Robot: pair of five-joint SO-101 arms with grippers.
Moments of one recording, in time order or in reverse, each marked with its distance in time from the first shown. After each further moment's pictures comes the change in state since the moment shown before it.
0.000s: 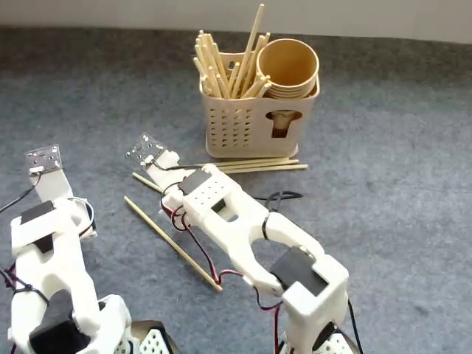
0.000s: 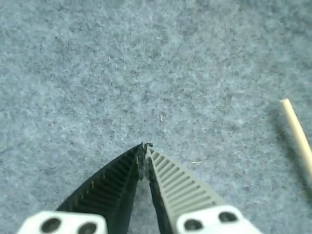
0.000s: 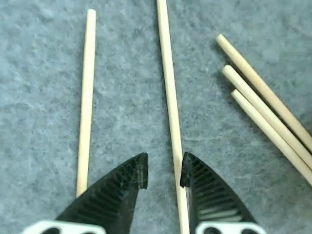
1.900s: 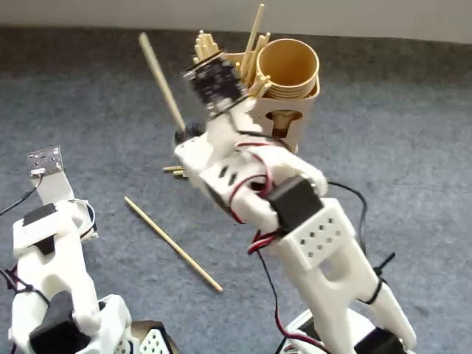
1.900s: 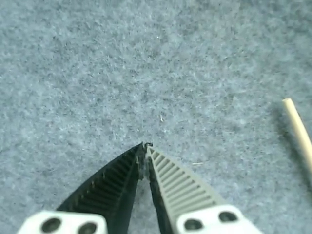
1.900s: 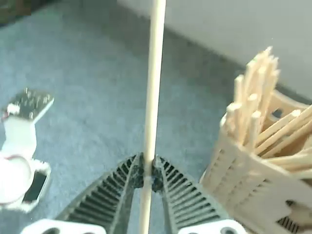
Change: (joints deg) left arm 0.1 0.0 1.6 -2.1 0.0; right arm 7.6 -45.8 -4.1 4.9 -10.2
